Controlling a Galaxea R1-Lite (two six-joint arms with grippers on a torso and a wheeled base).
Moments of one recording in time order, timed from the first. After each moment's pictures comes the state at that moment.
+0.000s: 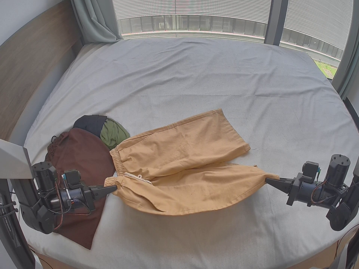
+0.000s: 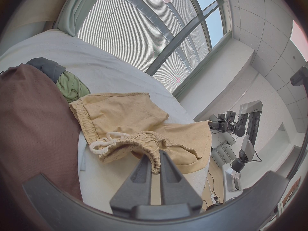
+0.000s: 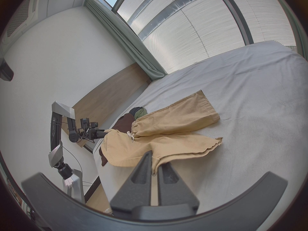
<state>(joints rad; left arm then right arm) 0.03 2.14 -0.25 -1.55 -0.93 -0.19 0.13 1.92 -0.13 -1.54 0.68 0.23</state>
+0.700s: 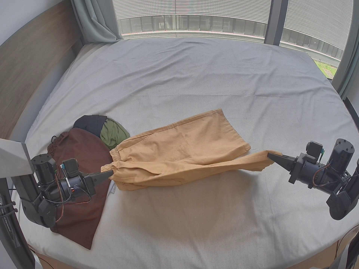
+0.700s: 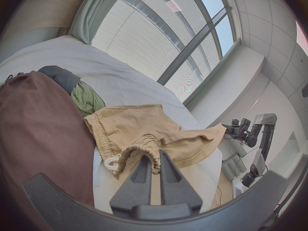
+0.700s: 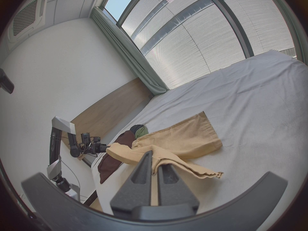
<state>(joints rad) 0.03 2.13 -0.34 -1.55 -0.79 -0.30 0.13 1.87 -0.27 -1.54 0.66 0.33</state>
